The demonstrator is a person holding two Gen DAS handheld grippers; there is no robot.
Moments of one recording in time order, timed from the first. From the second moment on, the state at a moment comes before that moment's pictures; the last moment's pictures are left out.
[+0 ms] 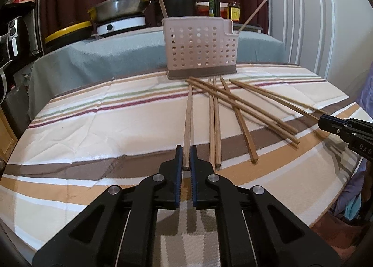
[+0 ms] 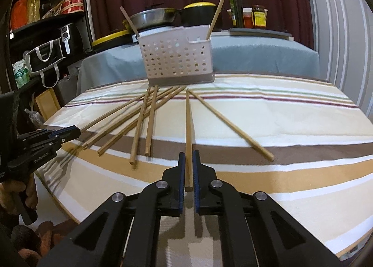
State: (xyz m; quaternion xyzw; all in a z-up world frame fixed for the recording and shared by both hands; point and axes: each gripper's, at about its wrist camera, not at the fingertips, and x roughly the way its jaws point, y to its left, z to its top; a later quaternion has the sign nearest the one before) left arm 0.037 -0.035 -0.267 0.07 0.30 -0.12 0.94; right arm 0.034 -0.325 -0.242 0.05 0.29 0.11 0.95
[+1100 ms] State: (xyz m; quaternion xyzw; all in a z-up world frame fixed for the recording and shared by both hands) left arm 0.012 -0.016 -0.161 0.03 0.17 -0.11 0.98; right arm 0.017 -0.323 -0.148 0.04 0.19 0.11 0.98
